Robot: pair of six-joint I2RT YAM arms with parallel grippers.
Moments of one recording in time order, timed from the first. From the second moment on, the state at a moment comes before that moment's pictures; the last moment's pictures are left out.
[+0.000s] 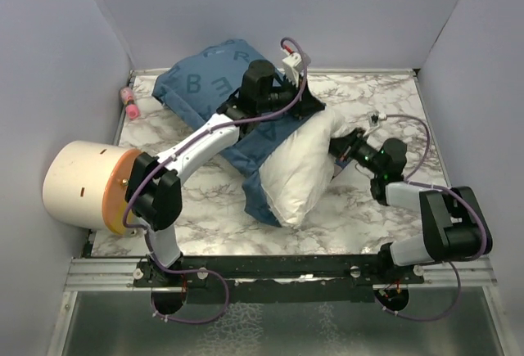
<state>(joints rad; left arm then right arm) -0.67 1.77 1.52 0.11 0.60 -0.38 0.12 1.44 0.36 1.05 -0.67 0.77</state>
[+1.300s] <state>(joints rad) -0.83 0.79 0.59 0.16 0.18 -0.37 0.68 1.39 0.33 0.97 -0.50 0.22</state>
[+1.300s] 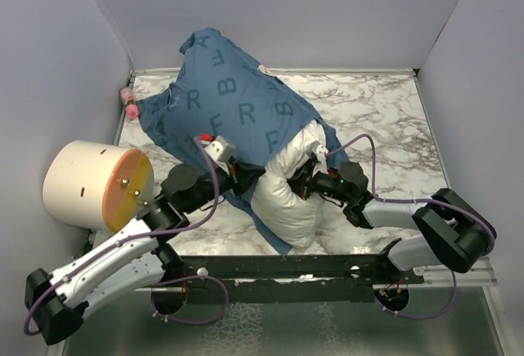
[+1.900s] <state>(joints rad) -0.81 0.90 0.46 0.32 0.11 -0.37 0.84 1.73 0.52 1.13 -0.41 0.30</state>
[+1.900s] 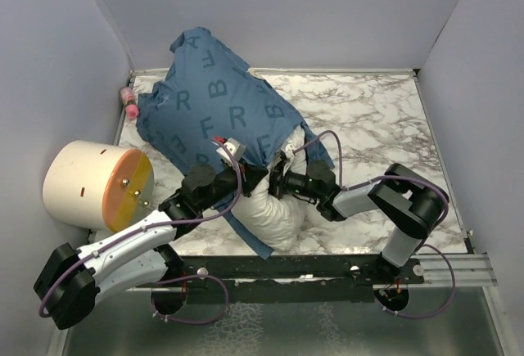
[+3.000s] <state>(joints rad) -0.77 1.38 1.05 0.45 0.33 -0.42 0.70 1.44 0.55 1.19 0.03 0.43</state>
